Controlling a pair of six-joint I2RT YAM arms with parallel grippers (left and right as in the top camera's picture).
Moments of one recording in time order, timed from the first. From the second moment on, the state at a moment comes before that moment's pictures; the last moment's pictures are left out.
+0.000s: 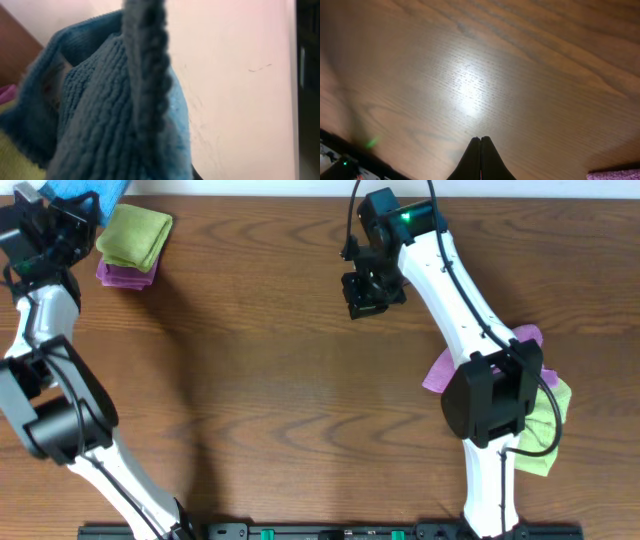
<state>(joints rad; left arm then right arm) 0.46 2.19 1.63 0.33 0.68 -0.98 0.38 2.24 2.16 -1.44 -0.32 0.11</state>
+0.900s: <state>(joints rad) 0.42 2.35 1.78 -0.03 0.60 -0.88 0.42 2.24 2.16 -1.44 -0.32 0.11</state>
